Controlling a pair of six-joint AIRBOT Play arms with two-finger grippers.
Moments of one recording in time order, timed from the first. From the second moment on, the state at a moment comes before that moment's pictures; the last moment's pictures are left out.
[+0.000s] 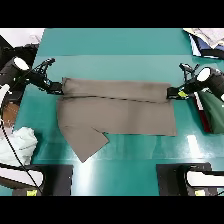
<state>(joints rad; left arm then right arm) 0.10 -1.63 1.41 1.15 -1.25 -1.15 -0.07 -1.45 1.18 -1.37 1.09 1.52</state>
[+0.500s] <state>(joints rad) 0.12 -1.57 1.39 1.27 -1.41 -1.28 -0.11 -1.28 1.25 -1.33 1.23 1.51</state>
